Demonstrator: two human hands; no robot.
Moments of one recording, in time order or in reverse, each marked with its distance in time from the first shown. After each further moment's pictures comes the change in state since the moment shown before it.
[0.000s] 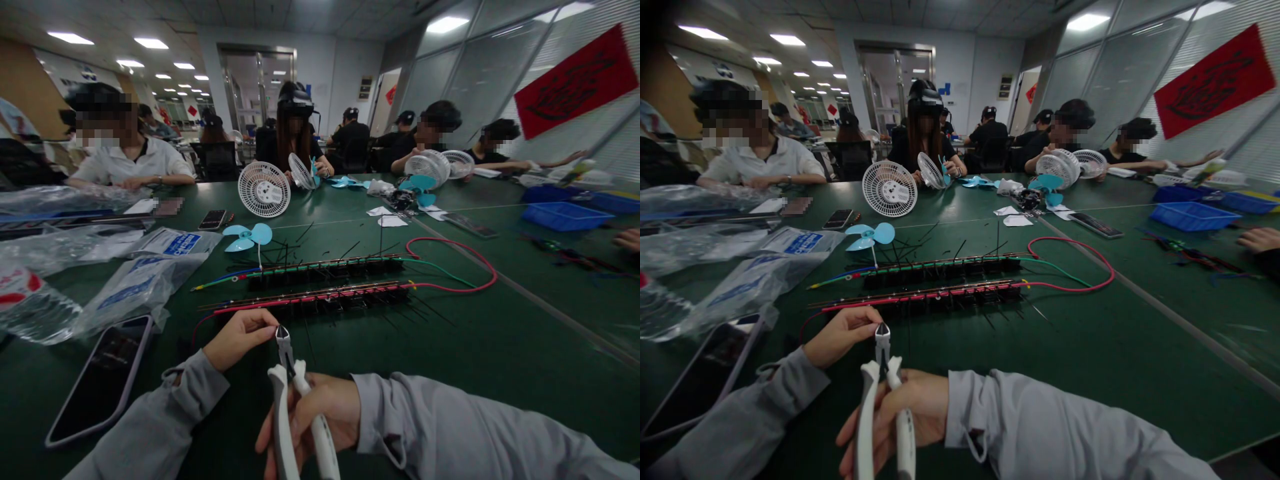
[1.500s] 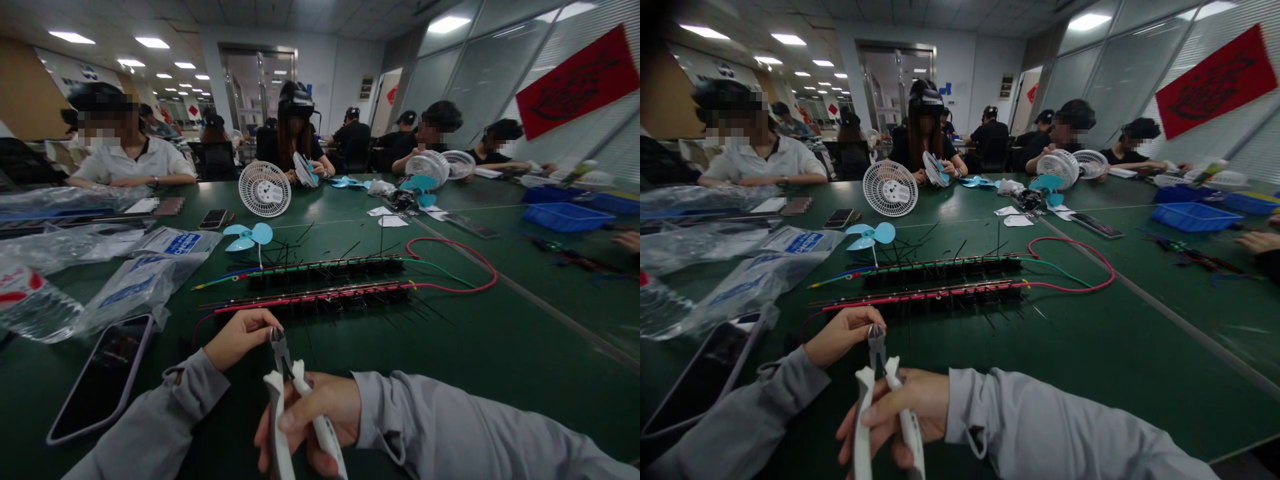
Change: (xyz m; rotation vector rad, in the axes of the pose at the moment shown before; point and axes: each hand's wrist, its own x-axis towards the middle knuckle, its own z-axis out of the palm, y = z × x) left_hand 0.000 0.005 0.004 -0.019 -0.005 -0.002; right_hand -0.006 -0.009 0.003 0.004 -0.003 0.031
